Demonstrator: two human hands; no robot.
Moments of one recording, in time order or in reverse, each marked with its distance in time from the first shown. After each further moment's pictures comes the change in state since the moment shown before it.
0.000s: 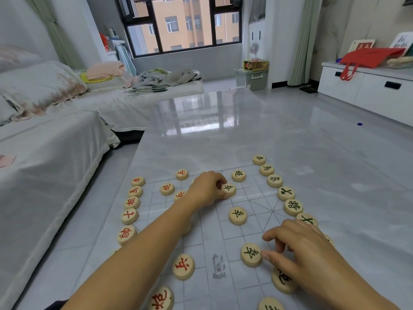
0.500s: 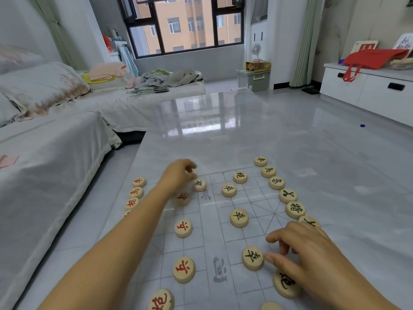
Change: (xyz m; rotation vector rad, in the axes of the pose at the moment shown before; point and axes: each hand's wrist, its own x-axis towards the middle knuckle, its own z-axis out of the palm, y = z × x) left_hand 0.004 -0.047 -0.042 -0.129 0.190 -0.163; right_hand 0.002 0.010 0.004 -0.026 0.015 -0.023
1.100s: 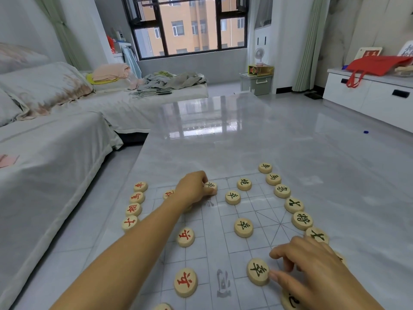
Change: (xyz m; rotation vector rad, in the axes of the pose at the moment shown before) left_hand 0.009 0.009 0.029 0.133 -0.115 -0.088; right_hand 0.004 -0.001 0.008 -0.117 0.074 -0.023
